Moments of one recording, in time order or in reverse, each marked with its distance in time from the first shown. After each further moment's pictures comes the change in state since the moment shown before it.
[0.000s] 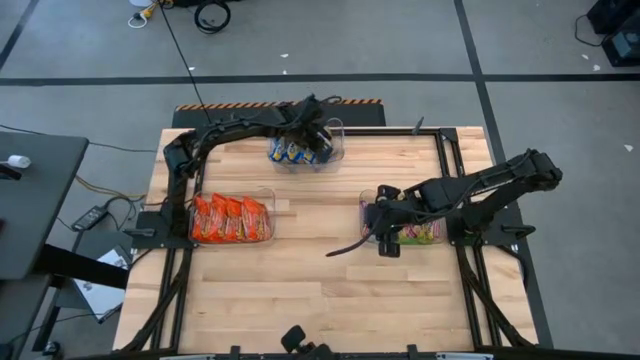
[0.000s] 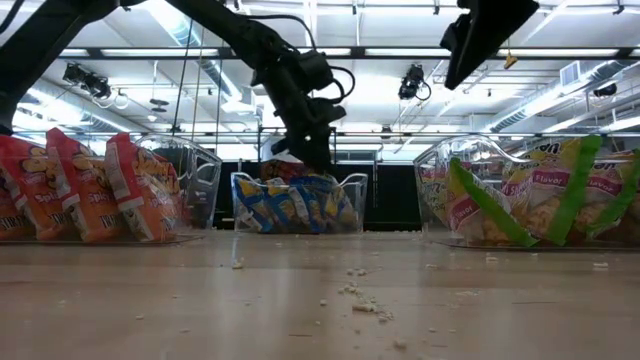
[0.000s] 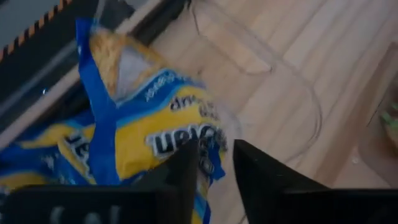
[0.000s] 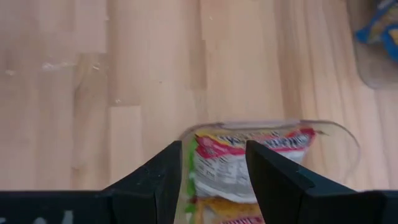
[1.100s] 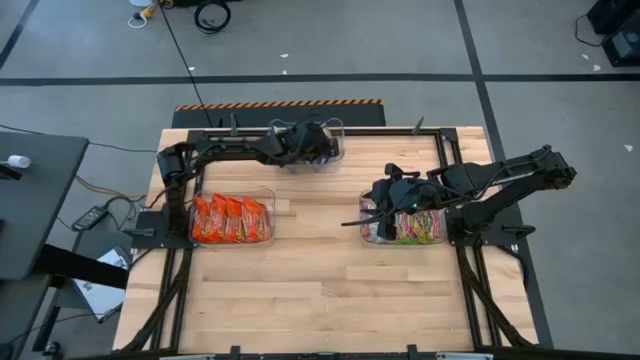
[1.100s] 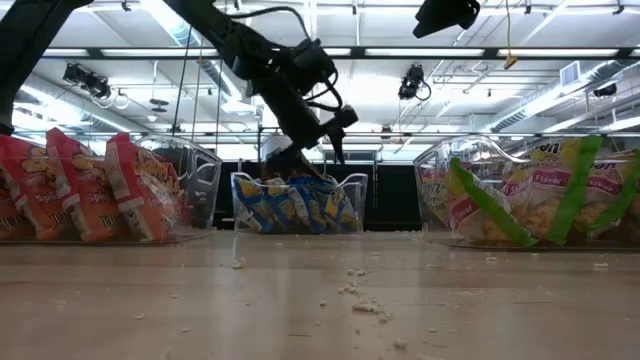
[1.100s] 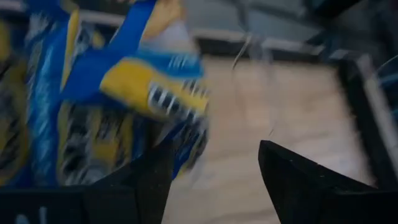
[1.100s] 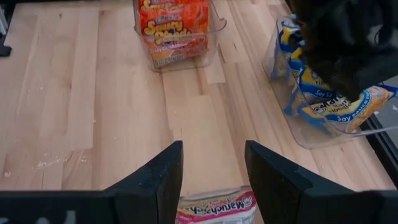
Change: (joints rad) left arm -0.138 -0.080 -0.283 0.396 -0.338 -0.822; right arm -0.037 -0.146 0.009 0.192 0.148 -0.031
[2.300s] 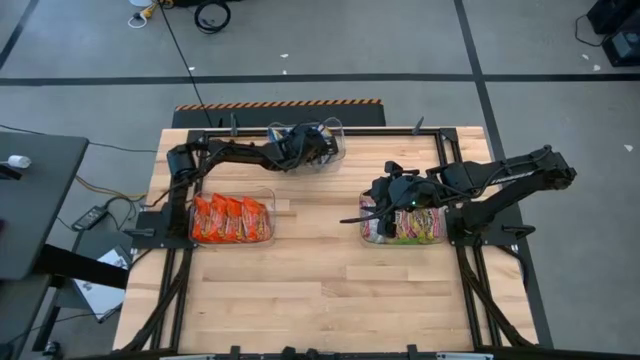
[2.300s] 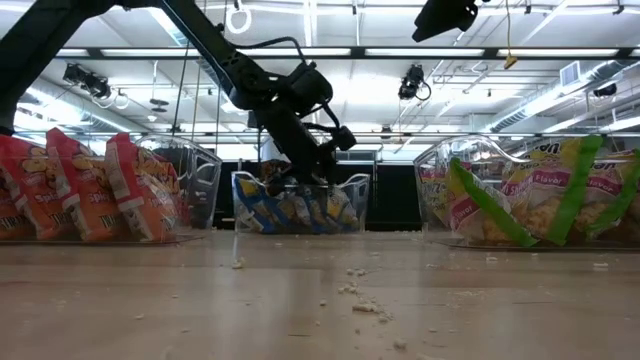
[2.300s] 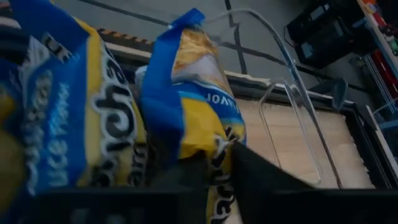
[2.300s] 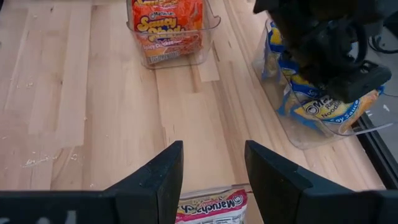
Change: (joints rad) left arm 0.013 0.084 -0.112 0.323 -0.141 -0.019; right arm -0.020 0.000 0.000 -0.014 -0.002 -0.027
